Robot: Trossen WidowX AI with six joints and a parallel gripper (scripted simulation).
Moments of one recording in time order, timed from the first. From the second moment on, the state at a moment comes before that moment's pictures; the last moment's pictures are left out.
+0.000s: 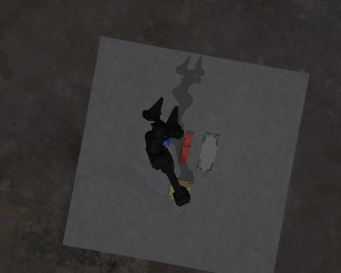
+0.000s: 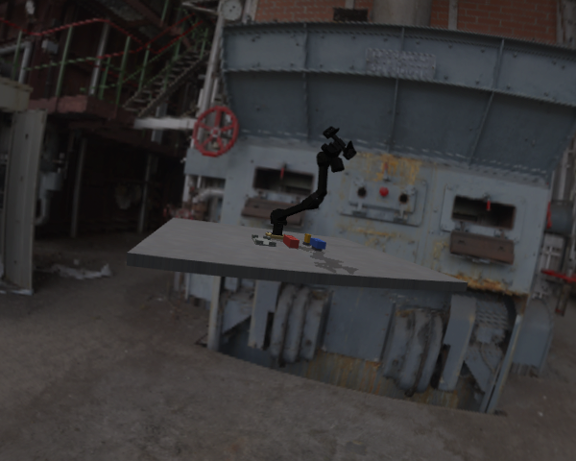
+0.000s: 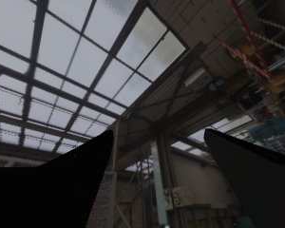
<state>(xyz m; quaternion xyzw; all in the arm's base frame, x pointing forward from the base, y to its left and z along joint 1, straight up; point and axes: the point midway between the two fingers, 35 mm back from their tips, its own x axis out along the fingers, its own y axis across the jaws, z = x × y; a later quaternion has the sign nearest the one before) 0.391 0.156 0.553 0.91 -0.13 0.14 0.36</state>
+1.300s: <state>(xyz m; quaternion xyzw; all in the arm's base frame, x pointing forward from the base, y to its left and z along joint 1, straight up) 0.065 -0.061 0.703 0.65 0.14 0.51 -0.54</state>
